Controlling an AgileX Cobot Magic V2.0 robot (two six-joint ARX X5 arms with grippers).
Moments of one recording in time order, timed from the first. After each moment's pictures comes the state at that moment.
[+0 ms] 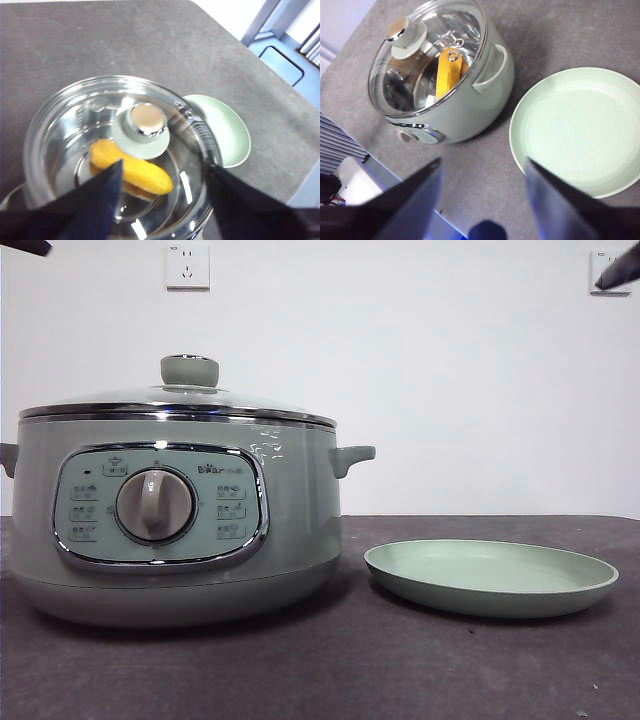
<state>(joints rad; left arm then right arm) -0.10 0.92 1.01 -0.66 0.60 0.02 0.10 0.97 1.02 -0.86 -0.67 -0.09</state>
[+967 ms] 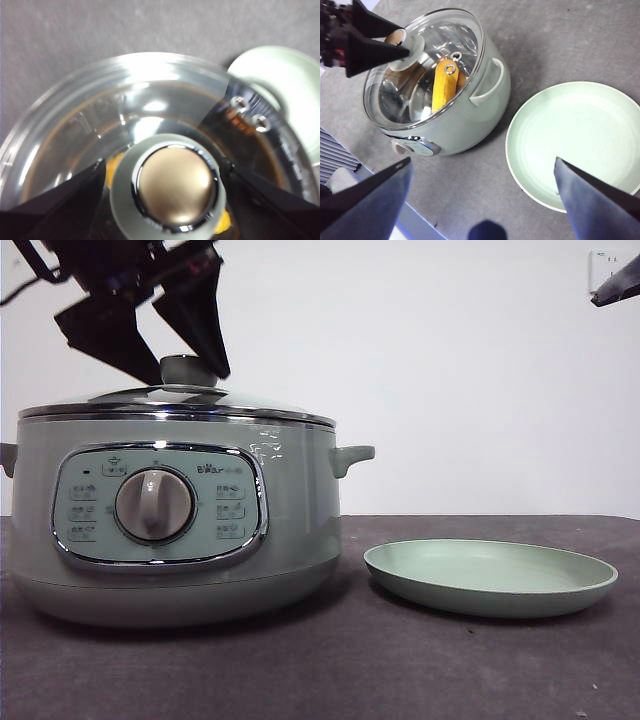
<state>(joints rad) -0.43 1.42 1.20 -0.57 0.13 0.02 0.14 0.97 1.02 -0.80 -0.62 -0.04</state>
